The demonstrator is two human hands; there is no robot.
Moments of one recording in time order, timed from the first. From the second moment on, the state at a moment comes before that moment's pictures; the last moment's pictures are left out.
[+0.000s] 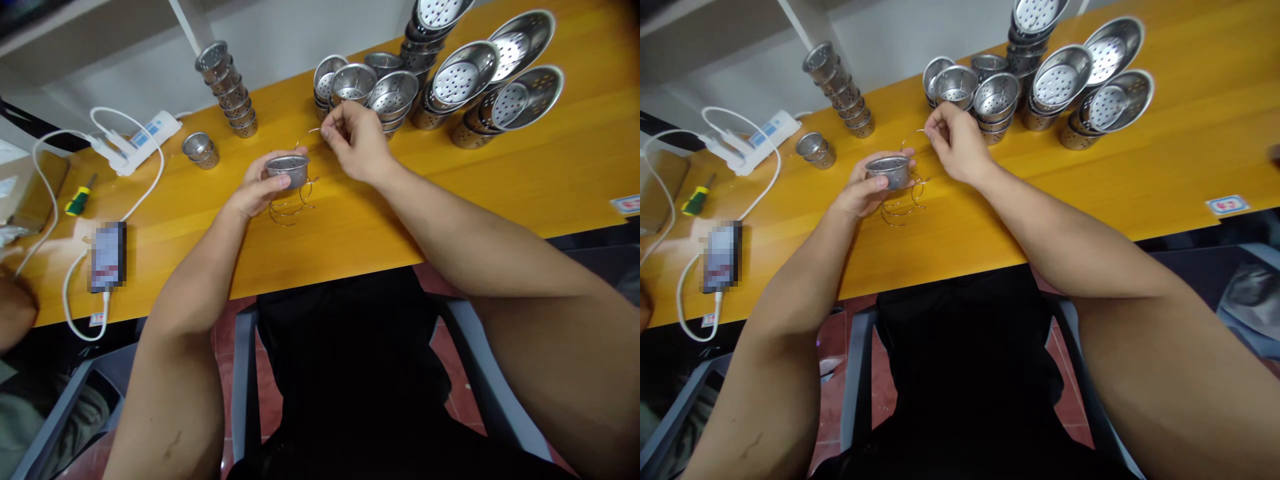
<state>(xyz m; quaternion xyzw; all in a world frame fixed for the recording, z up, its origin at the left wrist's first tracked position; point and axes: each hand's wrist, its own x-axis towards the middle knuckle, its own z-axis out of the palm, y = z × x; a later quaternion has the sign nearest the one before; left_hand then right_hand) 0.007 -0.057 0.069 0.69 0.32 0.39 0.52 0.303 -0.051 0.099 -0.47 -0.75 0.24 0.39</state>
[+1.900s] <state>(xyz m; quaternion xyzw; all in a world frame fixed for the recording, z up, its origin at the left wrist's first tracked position) 0.005 0.002 0.007 0.80 0.18 0.47 0.32 0.306 -0.033 0.071 -0.33 -0.78 0.25 0.47</state>
